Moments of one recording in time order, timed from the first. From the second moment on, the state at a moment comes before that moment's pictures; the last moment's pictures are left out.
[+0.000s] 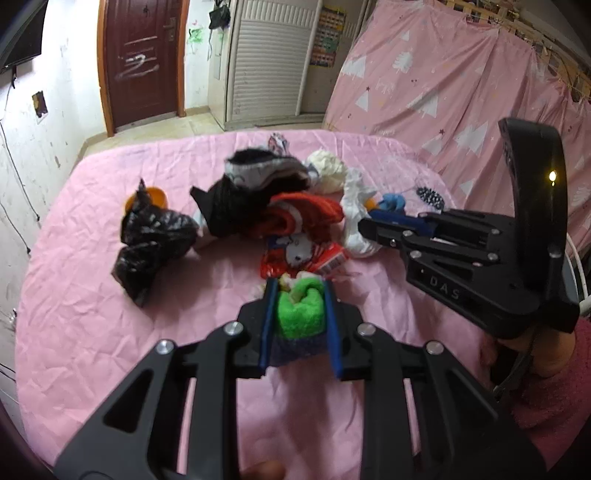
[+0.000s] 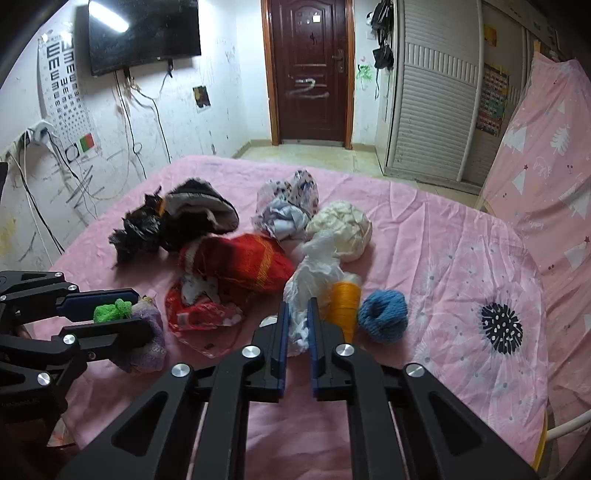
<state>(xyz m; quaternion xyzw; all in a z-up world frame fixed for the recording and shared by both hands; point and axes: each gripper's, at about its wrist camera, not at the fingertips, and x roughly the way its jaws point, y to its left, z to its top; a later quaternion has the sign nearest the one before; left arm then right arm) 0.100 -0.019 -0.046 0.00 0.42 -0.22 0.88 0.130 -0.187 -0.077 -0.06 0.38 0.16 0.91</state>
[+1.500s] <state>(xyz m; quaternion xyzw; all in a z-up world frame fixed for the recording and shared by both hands) 0.055 -0.240 0.038 0.15 0.33 -0.31 0.88 -0.002 -0.451 -0.019 0.10 0.21 0.02 0.97</state>
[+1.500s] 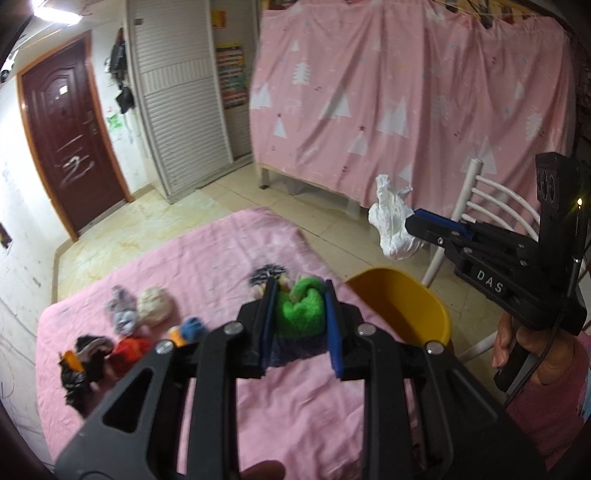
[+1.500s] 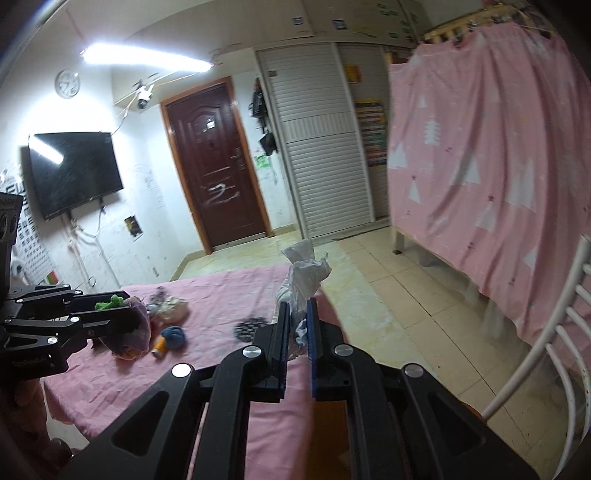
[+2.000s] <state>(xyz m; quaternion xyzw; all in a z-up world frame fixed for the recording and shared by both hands) 0.052 -0.338 0.026 0.15 0.36 -0.40 0.83 -0.002 -0.509 -0.060 0.16 0.25 -0.02 0.95</state>
